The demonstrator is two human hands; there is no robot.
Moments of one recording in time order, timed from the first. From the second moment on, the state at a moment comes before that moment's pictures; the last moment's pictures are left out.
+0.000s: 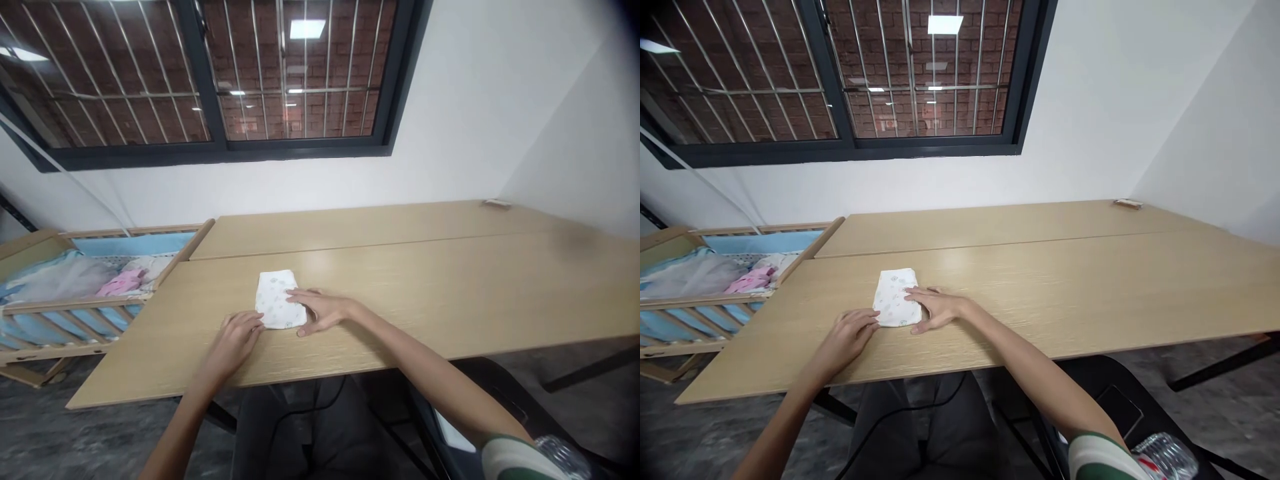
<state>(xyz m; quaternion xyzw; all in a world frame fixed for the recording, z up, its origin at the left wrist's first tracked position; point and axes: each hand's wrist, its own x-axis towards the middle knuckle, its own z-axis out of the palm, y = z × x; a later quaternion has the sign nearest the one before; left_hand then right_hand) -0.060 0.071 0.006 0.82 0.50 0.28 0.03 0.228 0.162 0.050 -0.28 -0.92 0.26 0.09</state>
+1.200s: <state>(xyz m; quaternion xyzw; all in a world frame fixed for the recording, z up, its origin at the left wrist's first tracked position) -0.038 0.175 0.006 0.69 0.61 0.40 0.05 0.166 0.220 0.013 -0.46 -0.79 0.13 0.39</state>
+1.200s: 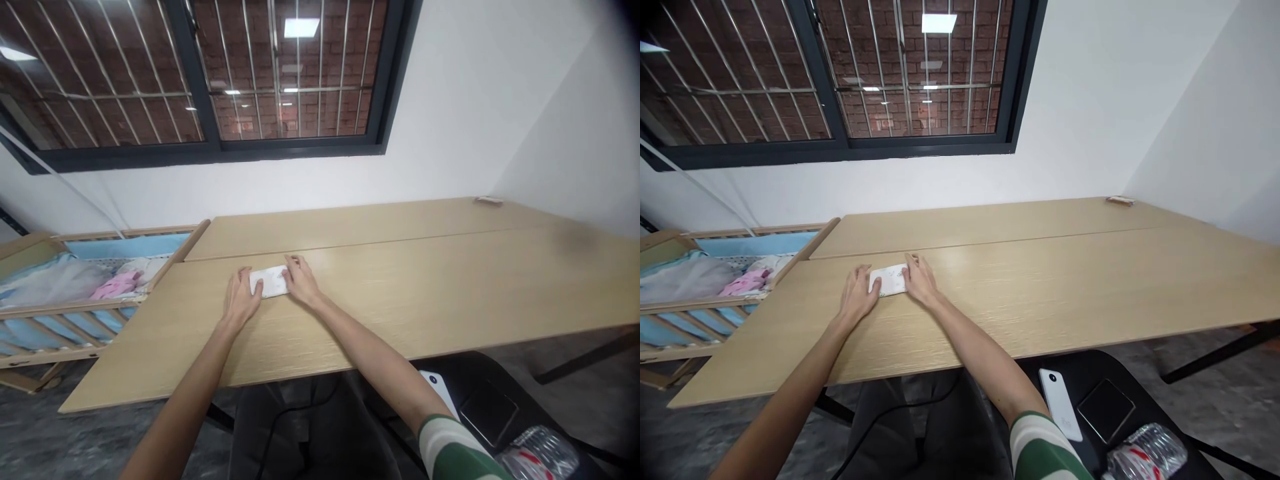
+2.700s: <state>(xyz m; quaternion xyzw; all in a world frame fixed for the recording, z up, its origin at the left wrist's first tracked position) -0.033 0.126 0.036 0.70 0.60 0.37 0.10 0.186 0.231 0.076 -0.33 -0.80 0.33 0.39</state>
